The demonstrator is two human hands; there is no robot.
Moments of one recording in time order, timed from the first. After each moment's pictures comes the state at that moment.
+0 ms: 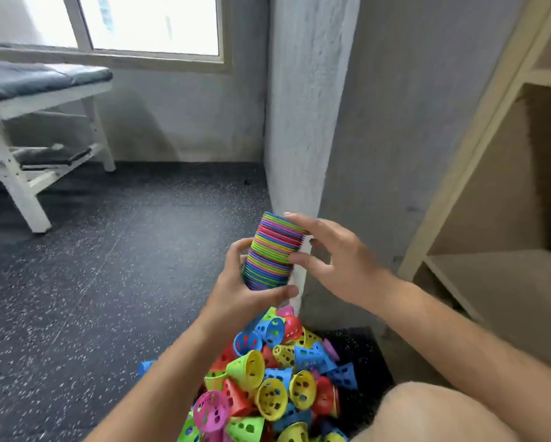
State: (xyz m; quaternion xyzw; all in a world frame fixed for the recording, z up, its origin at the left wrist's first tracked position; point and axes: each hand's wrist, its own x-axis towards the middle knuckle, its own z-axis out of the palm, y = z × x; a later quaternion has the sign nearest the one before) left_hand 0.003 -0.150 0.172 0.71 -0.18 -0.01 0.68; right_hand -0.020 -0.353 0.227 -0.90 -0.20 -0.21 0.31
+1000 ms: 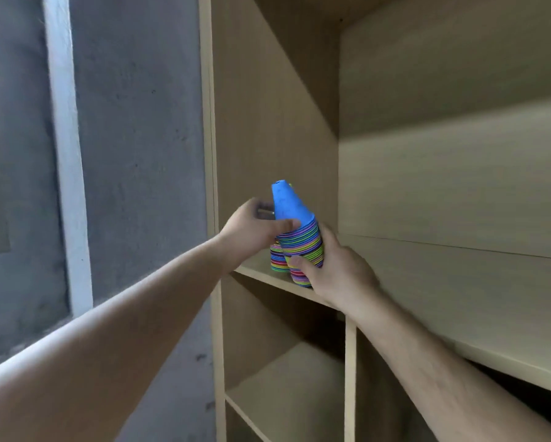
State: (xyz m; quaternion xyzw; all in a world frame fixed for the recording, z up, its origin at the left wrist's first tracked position) left_hand -0.114 -0.454 0.546 0.63 -0.49 -0.09 0.60; right_hand -0.251 -0.554 0.480 -0.84 0.34 -0.41 0.13
